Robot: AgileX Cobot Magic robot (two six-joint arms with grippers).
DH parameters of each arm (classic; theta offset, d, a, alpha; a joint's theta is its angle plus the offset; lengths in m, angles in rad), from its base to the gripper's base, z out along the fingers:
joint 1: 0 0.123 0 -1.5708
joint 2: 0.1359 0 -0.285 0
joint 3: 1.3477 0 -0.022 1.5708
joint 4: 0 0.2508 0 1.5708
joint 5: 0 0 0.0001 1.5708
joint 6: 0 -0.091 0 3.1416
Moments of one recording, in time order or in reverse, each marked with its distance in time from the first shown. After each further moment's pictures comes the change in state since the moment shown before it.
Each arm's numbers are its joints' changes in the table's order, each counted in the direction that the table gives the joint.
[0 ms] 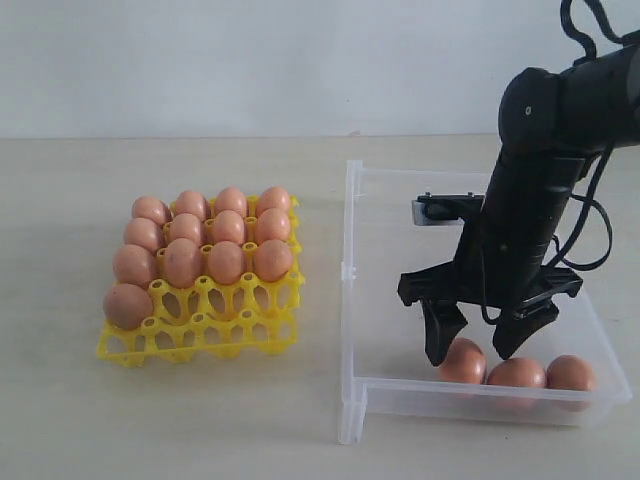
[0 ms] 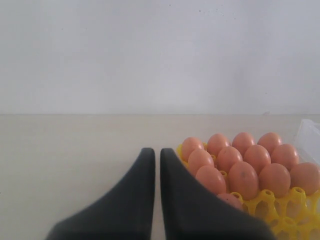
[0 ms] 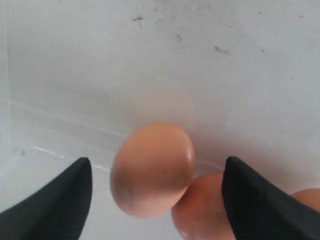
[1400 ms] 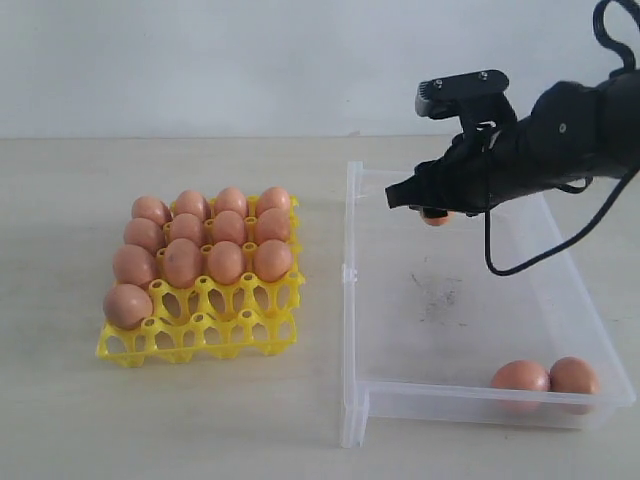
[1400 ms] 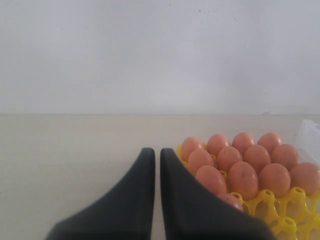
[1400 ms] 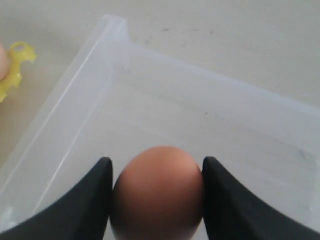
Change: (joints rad) left arm 0.000 0.000 0.000 0.000 0.000 0.000; right arm 0.000 -0.104 0.161 -0.021 0.989 0.175
